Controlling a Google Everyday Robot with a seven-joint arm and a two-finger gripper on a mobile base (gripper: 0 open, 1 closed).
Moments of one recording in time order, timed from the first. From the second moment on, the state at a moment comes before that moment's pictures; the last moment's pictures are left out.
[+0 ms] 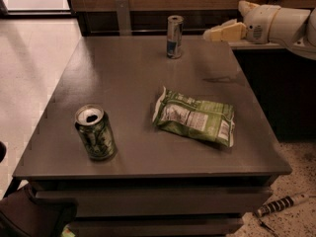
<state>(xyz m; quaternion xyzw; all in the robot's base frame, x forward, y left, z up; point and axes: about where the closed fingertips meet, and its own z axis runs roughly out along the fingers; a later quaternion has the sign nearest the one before) 0.748 -0.203 0.966 -0.35 0.67 0.21 0.62</state>
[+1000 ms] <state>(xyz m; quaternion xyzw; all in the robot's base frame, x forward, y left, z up) 0.802 -0.130 0.918 -0.34 0.67 0.29 0.60</state>
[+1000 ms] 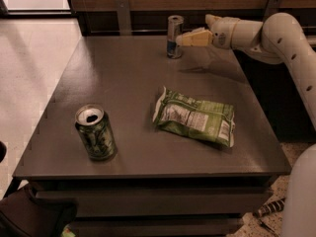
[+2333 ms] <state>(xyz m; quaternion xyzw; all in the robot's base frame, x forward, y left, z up) 0.835 -0.080 0.895 -0.34 0.64 0.33 0.60</state>
